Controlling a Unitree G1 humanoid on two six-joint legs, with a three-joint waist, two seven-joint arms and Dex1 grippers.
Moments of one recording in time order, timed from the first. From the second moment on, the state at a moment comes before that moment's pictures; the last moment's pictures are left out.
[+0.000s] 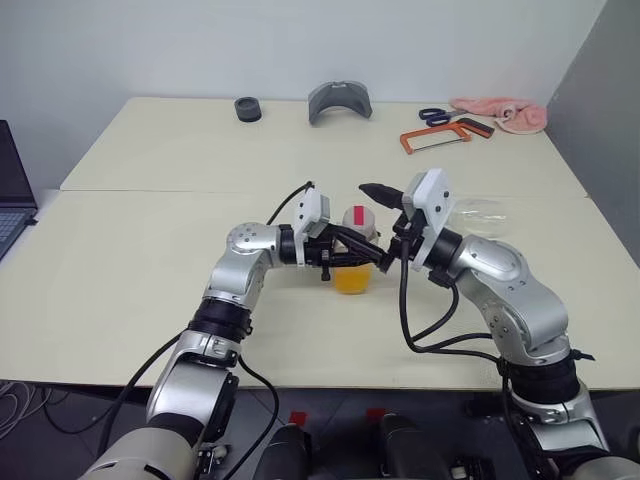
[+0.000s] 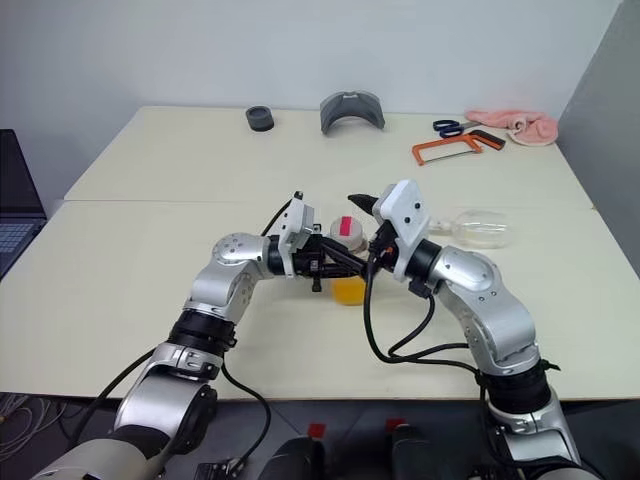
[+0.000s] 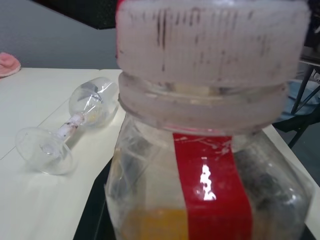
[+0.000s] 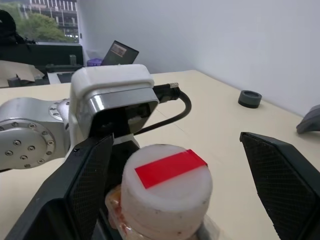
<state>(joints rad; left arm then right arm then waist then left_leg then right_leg) -0.77 0.28 -0.12 0.46 -0.31 0.08 -1.32 -0.53 -0.34 0.13 -0.40 0.34 0.55 0.58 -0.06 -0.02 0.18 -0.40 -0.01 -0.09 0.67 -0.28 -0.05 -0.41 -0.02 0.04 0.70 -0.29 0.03</state>
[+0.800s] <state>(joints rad) -0.77 0.28 -0.12 0.47 -0.31 0.07 -1.32 -0.46 -0.41 0.06 -0.46 0.47 0.62 0.59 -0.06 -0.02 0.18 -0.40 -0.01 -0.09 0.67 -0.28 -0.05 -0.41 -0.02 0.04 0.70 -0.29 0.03</state>
